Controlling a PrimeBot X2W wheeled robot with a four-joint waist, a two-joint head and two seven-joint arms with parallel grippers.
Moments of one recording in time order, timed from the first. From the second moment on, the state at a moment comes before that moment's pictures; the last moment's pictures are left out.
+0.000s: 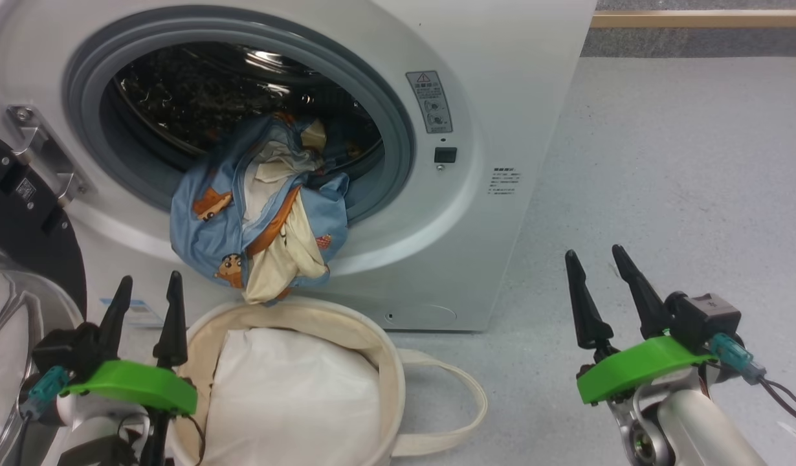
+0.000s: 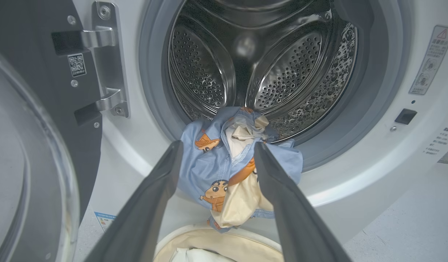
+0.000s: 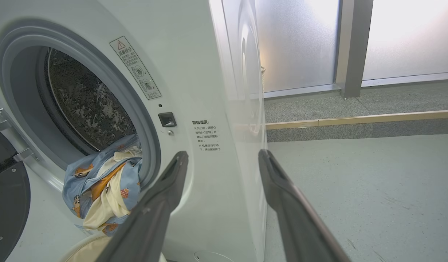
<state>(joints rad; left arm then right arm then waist) -0.31 0.11 0.12 0.53 -0.21 -0.12 -0.25 -0.22 -0.20 0.31 0.25 0.43 0.13 -0.25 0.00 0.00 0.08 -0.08</state>
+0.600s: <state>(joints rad) -0.37 0.11 0.06 0.80 -0.28 -0.12 -0.25 -0.23 -0.20 0.32 0.24 0.42 0.13 -0.25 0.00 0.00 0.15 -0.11</state>
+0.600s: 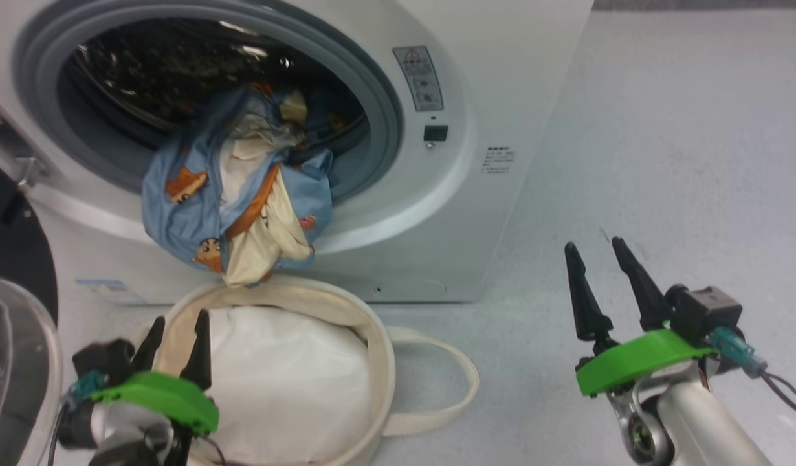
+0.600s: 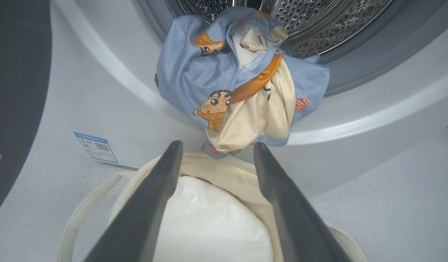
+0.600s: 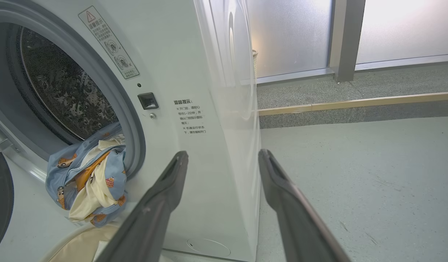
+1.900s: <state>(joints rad) -0.87 0.19 -0.17 1.20 -0.50 -0.12 -0.25 -0.36 -0.16 0.25 0.14 0.33 0.13 -0.25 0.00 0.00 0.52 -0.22</state>
